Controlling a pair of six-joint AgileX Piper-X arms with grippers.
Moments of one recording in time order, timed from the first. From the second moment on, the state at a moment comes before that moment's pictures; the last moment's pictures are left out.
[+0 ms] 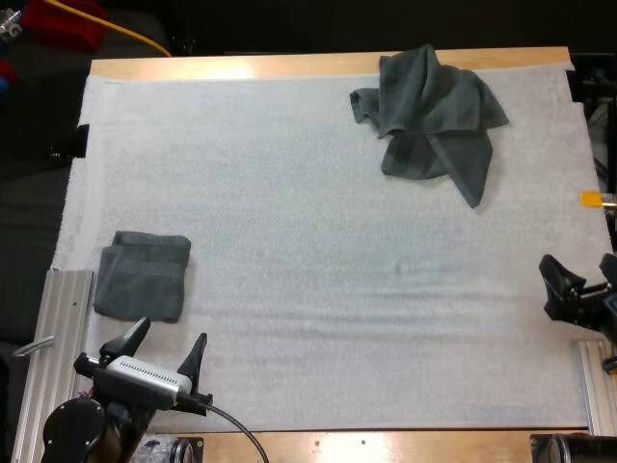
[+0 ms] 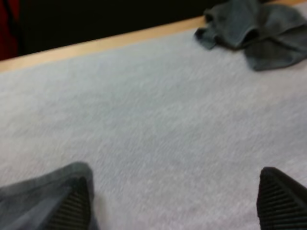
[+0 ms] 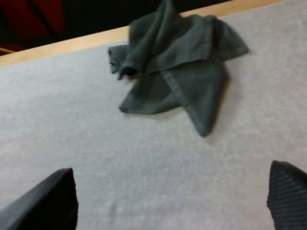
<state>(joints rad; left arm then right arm) 0.00 -0.01 -0.53 0.98 0.27 -1.65 -0.05 0.46 -0.73 0.86 -0.28 -1.70</state>
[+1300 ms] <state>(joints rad) 0.00 0.35 -0.82 0.75 0.68 -1.81 -0.01 1.24 -0.82 0.44 -0.38 -1.25</state>
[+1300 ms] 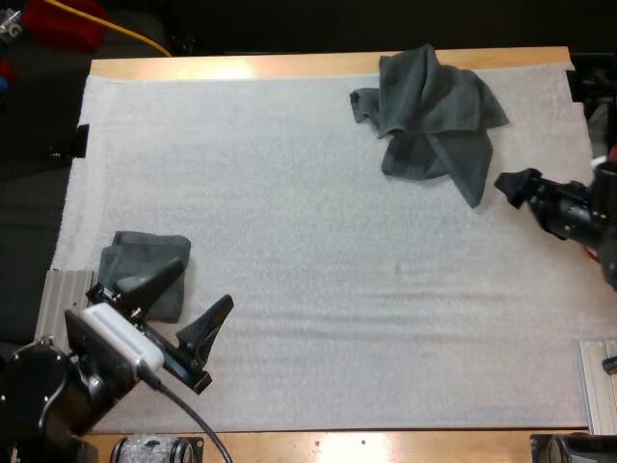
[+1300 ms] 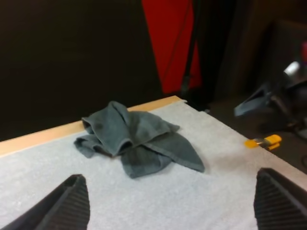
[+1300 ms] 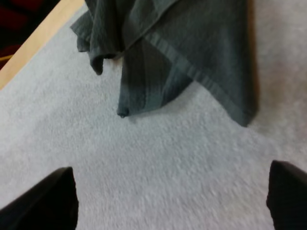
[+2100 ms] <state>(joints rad) 0.00 0.40 -0.84 0.81 0.78 -1.88 0.02 1.67 -0.84 0.02 -0.36 -1.01</state>
